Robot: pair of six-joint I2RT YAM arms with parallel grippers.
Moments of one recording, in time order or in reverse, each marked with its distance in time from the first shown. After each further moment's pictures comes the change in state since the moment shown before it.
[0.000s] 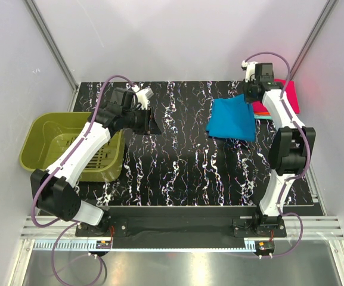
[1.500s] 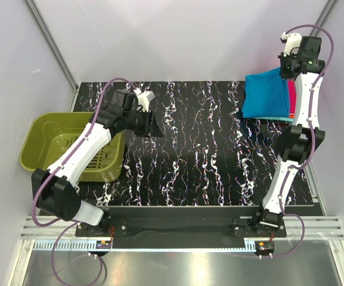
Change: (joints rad) left arm 0.000 0.001 -0.030 0.015 0.069 -0.013; right arm -0.259 0.269 0.754 -0.314 -0.123 -0.173
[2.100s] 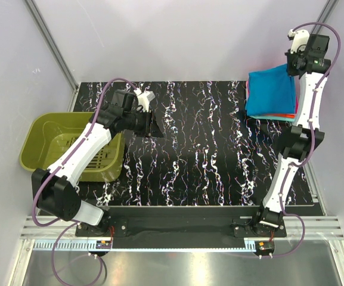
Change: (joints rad) left arm 0.000 0.000 -0.003 0.003 0.010 -0.003; right arm -0.039 0.088 0.166 -0.042 -0.001 -0.020
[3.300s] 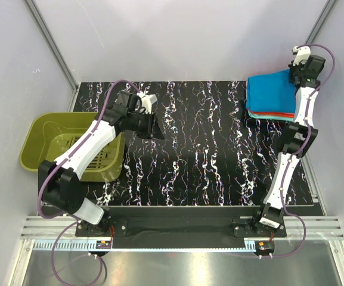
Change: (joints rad) left arm 0.000 0.064 -0.005 0.000 0.000 0.000; right arm -0.095 0.395 0.112 0.465 -0.095 0.024
